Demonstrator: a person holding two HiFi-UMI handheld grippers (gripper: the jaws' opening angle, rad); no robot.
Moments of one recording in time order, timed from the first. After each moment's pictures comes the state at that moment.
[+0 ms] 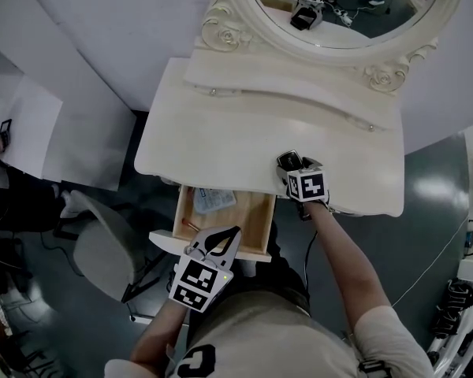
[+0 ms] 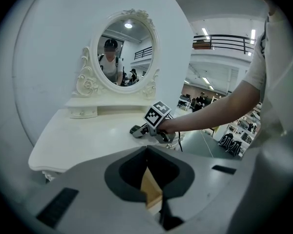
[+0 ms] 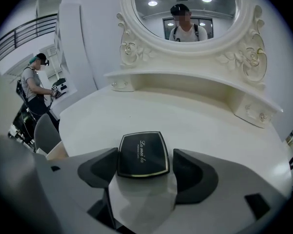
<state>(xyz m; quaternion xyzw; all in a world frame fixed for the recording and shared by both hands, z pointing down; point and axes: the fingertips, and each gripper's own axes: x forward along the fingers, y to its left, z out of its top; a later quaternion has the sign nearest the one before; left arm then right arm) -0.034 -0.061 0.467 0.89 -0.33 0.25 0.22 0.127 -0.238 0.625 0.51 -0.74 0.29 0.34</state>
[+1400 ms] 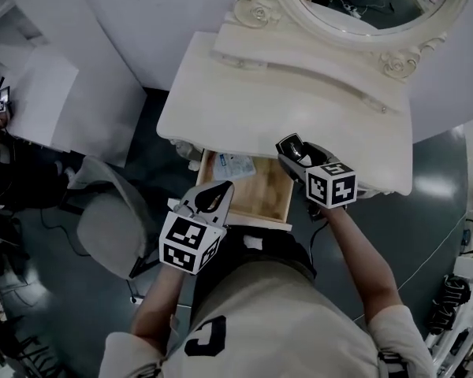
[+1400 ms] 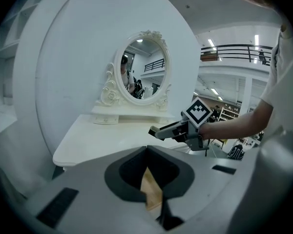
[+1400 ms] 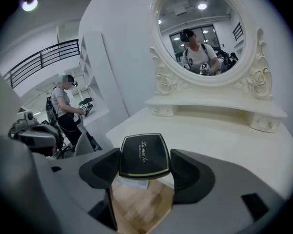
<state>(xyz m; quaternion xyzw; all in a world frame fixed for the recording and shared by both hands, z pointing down) -0.128 -0.061 0.440 0.88 -0.39 0.18 0.22 0.016 -0.154 0.503 0.44 -0.83 0.27 0.23</state>
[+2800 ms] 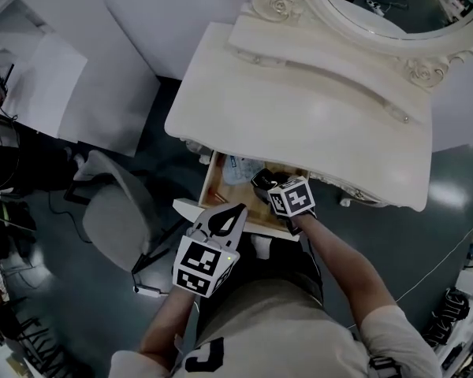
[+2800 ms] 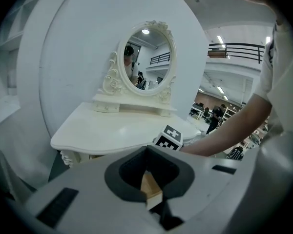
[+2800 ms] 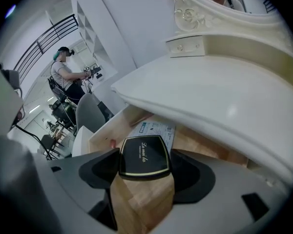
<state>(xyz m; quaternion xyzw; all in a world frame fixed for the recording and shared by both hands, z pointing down) -0.112 -0.043 0.473 0.85 -0.40 0.21 0.26 -0.064 -0.107 0.675 0.30 -0.81 0.35 0.37</state>
